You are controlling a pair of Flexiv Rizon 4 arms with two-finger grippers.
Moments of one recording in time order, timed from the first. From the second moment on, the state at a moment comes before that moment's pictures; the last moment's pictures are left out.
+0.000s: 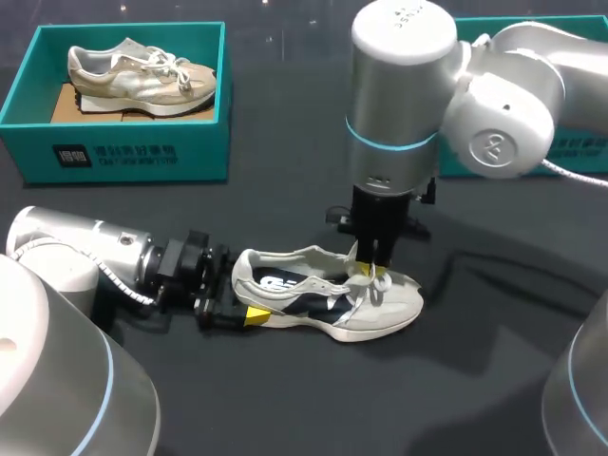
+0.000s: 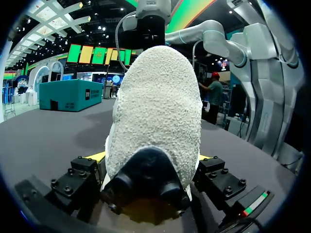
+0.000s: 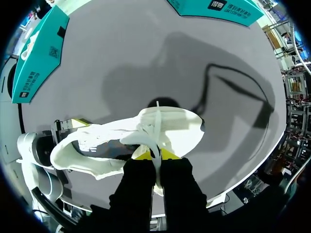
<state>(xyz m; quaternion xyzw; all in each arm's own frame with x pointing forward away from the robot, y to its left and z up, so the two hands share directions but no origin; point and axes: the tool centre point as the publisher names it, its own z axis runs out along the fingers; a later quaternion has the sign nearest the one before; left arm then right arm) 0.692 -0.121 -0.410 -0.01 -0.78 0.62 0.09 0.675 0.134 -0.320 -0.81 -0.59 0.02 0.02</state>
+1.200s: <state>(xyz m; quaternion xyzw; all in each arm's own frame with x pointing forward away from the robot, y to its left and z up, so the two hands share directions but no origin) 0.692 -0.122 -0.410 -0.01 -0.78 0.62 0.09 0.684 0.091 -0.353 -0.81 -0.58 0.02 0.01</state>
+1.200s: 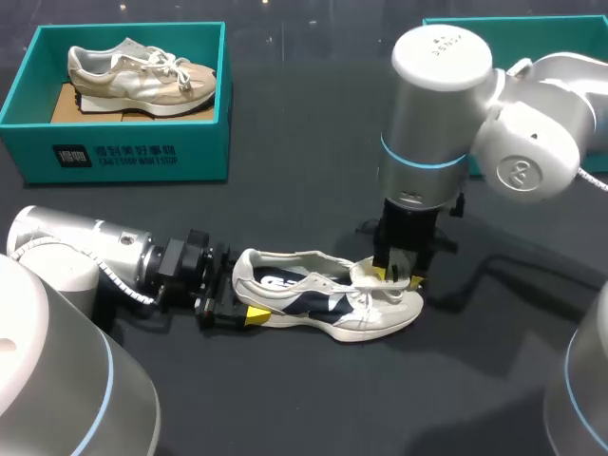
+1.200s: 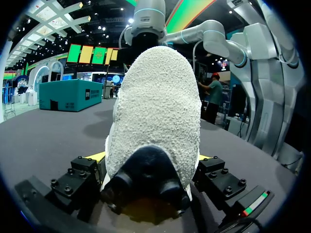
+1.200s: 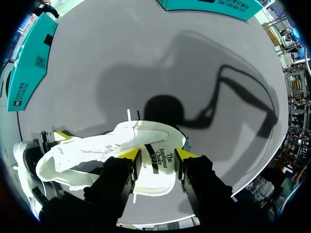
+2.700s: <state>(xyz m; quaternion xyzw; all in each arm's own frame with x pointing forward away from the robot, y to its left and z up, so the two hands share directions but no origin) 0.692 -0.122 -0.411 -0.01 -0.78 0.62 0.09 0.694 0.168 -0.177 -0.64 -0.76 0.00 -0.07</state>
